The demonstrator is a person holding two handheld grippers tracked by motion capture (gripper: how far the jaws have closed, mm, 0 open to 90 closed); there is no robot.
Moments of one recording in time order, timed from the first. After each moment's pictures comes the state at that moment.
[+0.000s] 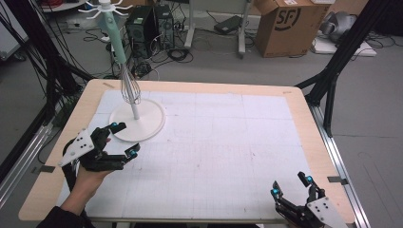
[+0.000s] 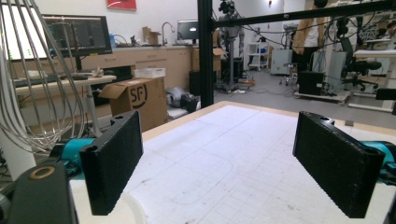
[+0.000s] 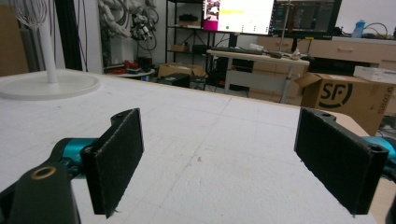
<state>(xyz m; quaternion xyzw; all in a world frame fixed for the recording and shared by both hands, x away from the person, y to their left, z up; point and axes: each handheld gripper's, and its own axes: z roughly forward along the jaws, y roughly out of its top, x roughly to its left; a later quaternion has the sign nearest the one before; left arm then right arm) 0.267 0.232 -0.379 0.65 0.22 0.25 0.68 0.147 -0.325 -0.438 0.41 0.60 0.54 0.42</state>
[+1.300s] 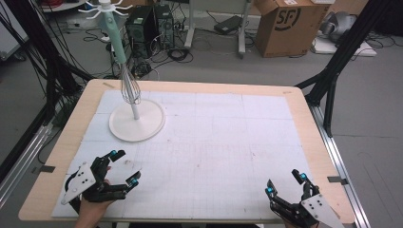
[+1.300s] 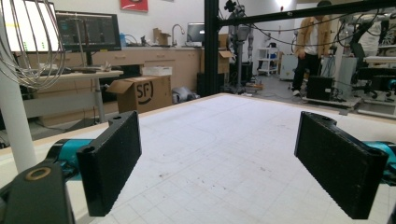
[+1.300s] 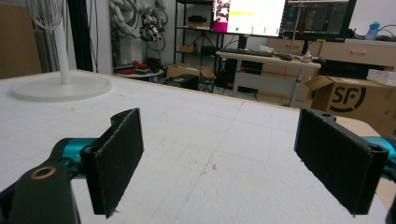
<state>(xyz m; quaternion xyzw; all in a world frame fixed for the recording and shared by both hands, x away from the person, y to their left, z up) 0.212 0.230 -0.434 0.64 0.24 0.27 0.68 0.153 -0.312 -0.435 0.40 0.61 0.55 0.41</state>
